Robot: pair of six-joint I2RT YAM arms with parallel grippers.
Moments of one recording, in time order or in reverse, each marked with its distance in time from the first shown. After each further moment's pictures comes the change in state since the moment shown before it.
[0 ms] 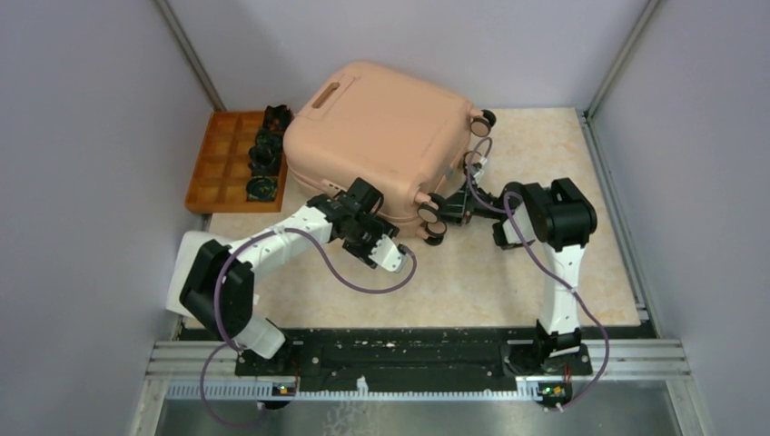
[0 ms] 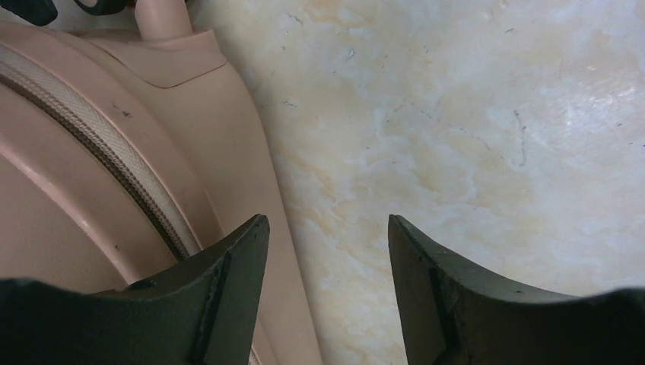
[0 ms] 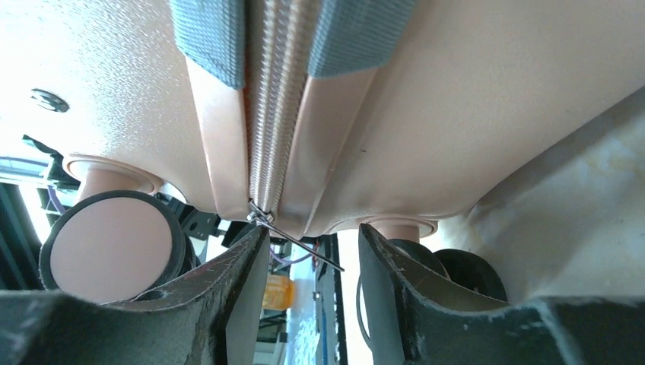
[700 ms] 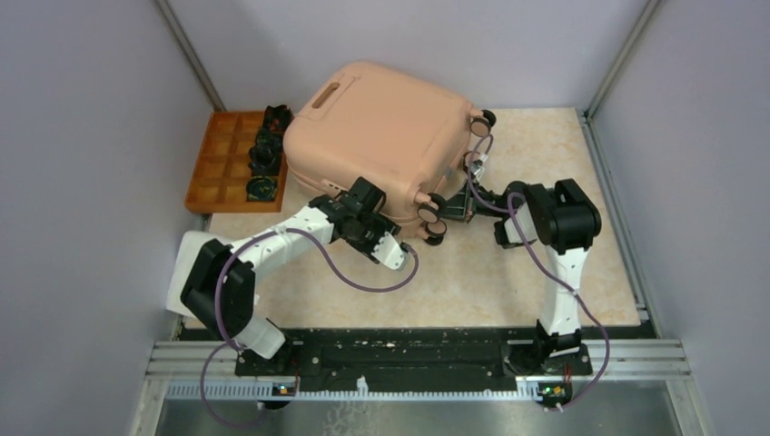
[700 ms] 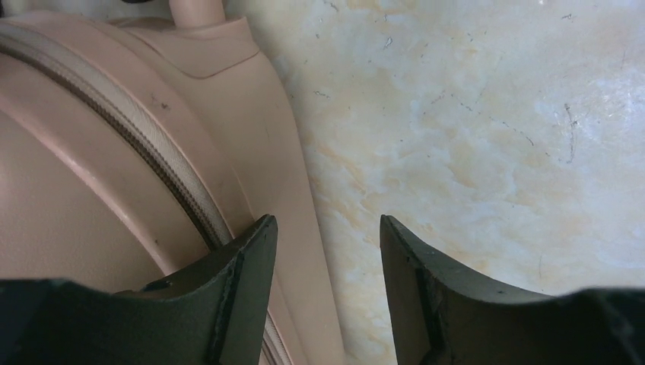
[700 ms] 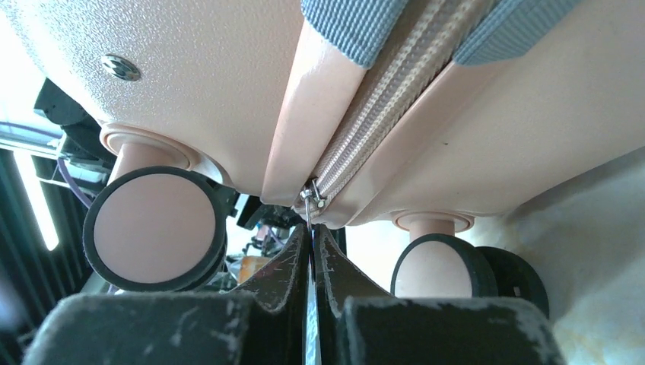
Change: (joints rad) left arm -0.008 0.002 0.000 0.069 -0.055 0.007; right arm -0.002 -0.037 -0.001 0.041 -0.055 0.015
